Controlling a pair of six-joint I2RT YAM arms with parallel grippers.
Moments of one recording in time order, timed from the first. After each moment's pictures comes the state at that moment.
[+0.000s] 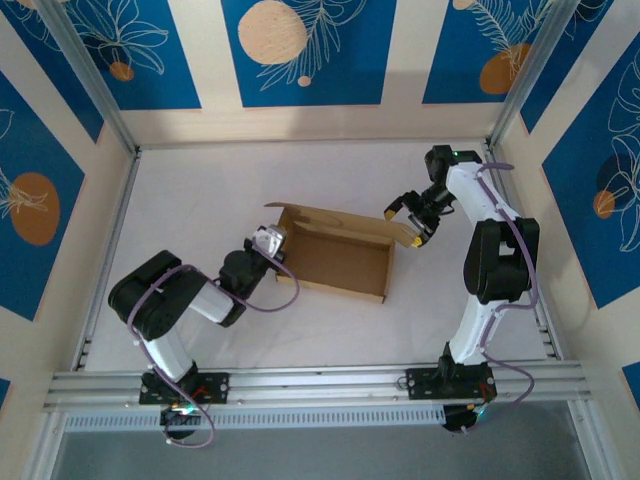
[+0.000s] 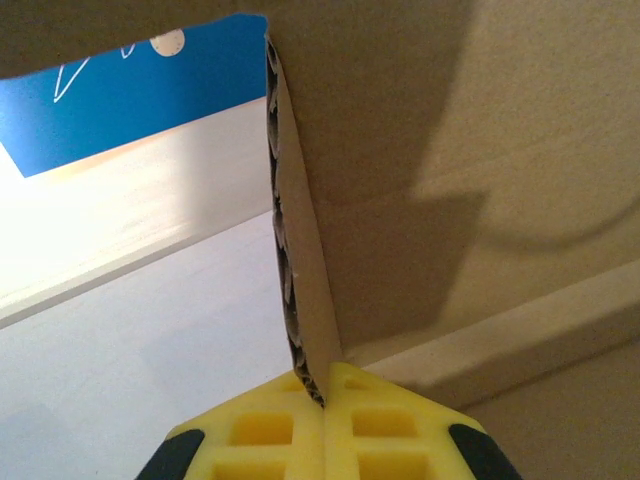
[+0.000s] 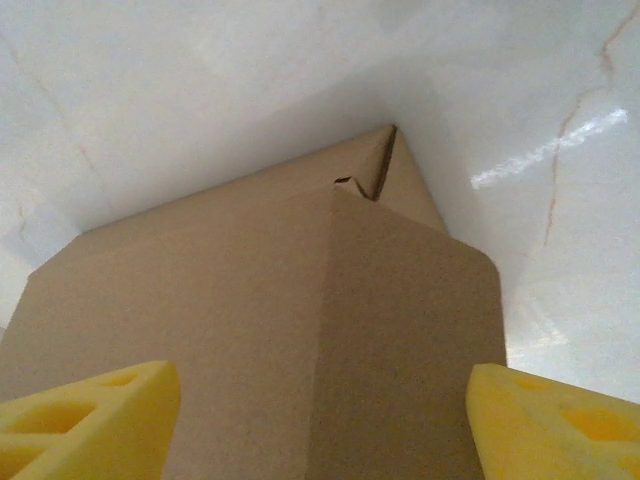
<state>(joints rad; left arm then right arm) -0.62 1.73 0.37 1.33 -0.15 0.21 0.05 1.87 1.57 -1.29 -0.46 0.76</state>
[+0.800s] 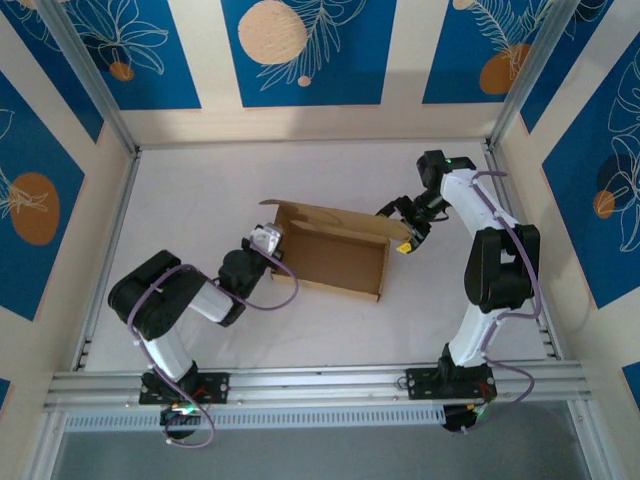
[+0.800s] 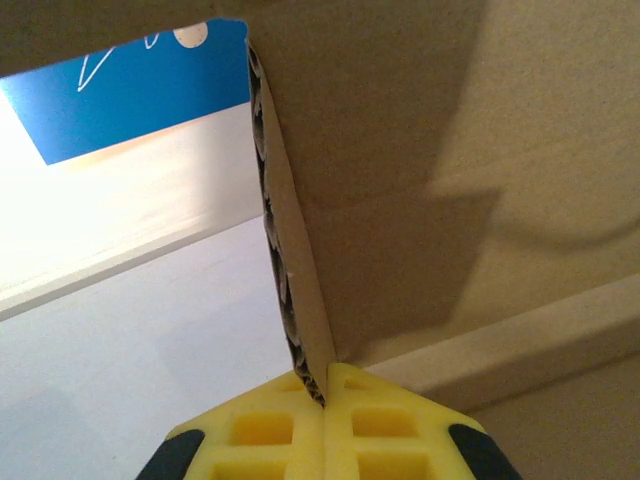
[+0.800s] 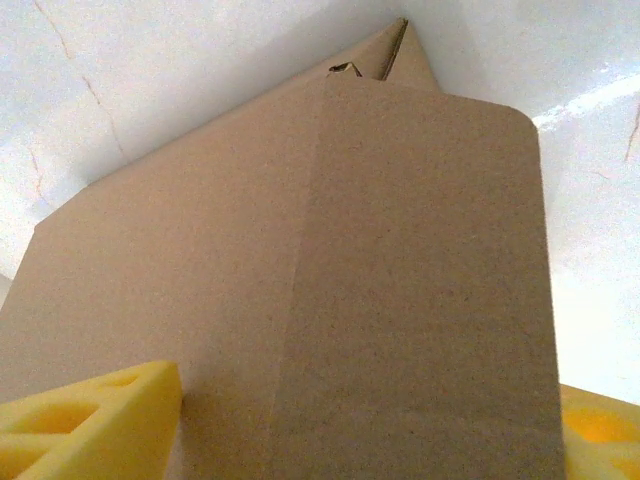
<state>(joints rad) -0.61 1.73 0.37 1.33 -0.18 0.19 0.10 1.80 1.50 -1.25 -0.55 0.86</state>
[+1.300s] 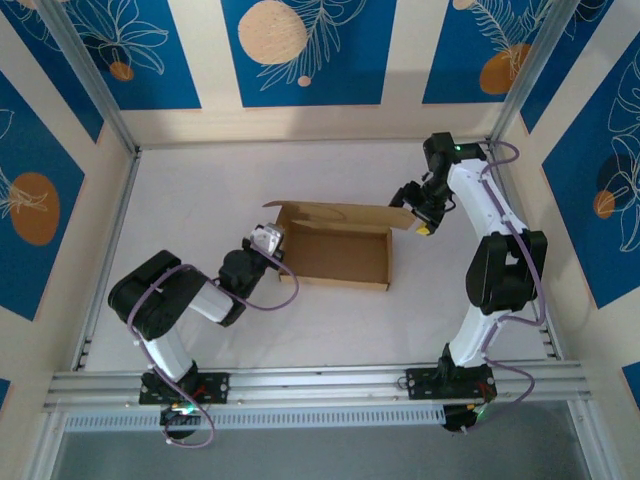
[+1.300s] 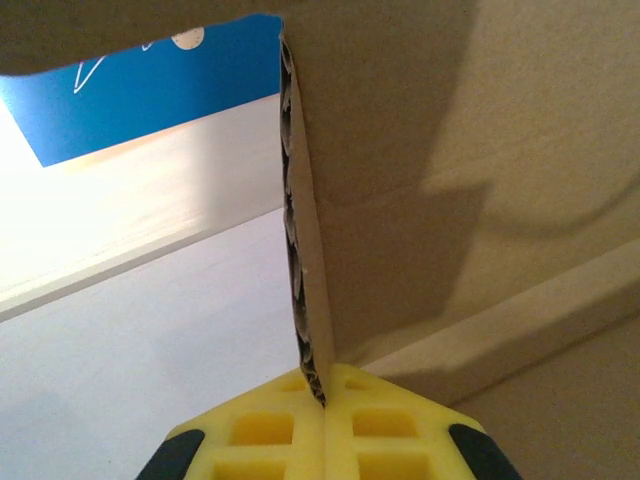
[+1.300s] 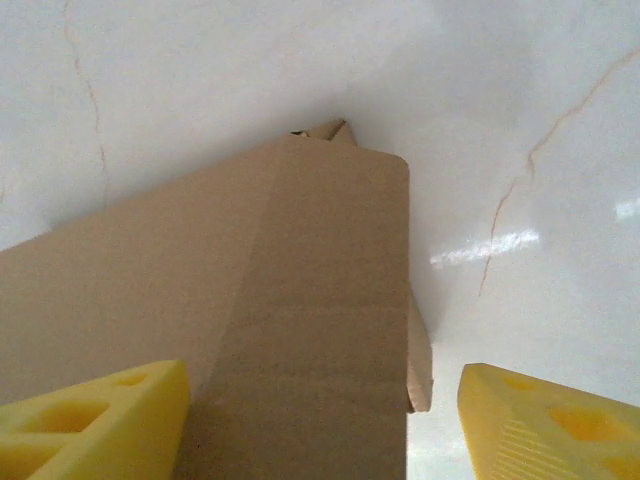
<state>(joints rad) -0.61 1.73 0.37 1.33 -0.17 0.20 0.11 1.79 1.65 -1.30 -0.28 0.61</state>
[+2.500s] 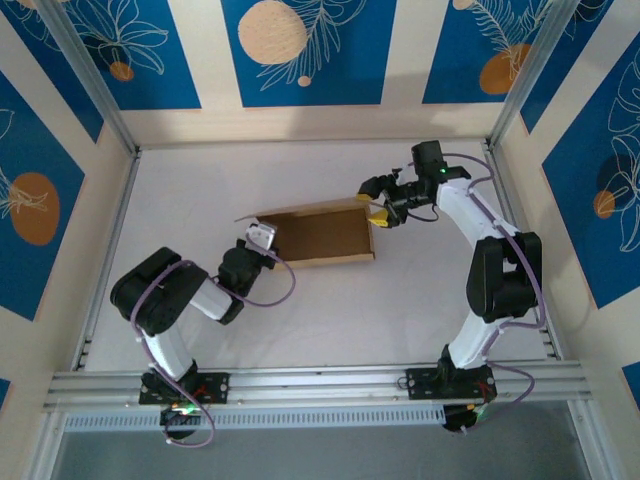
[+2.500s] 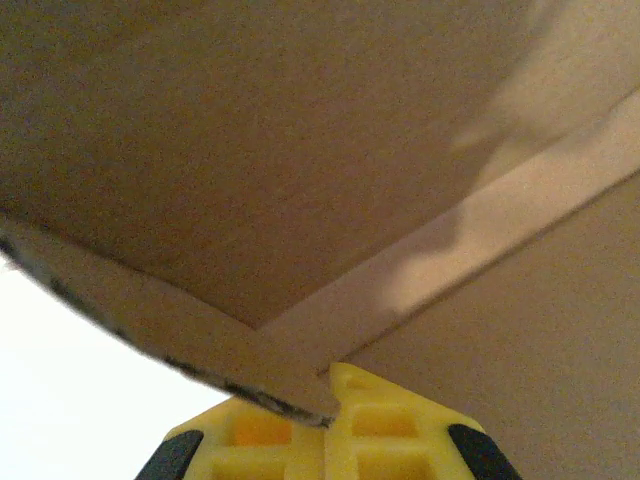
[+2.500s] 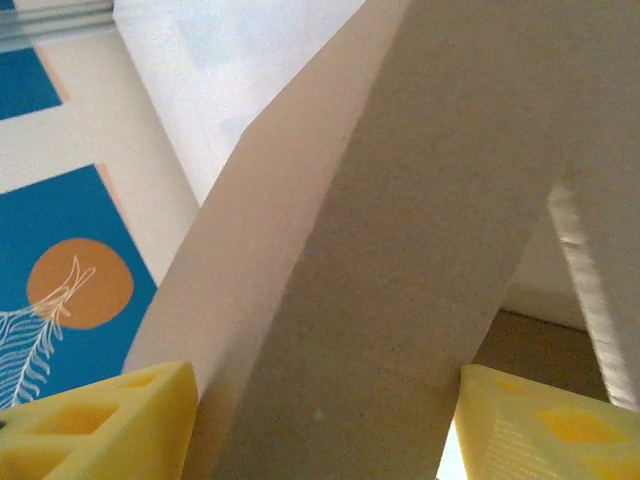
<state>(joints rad) -0.58 1.76 0.38 1.28 -0.22 0.16 0.17 1.73 1.39 -0.73 -0.83 0.83</state>
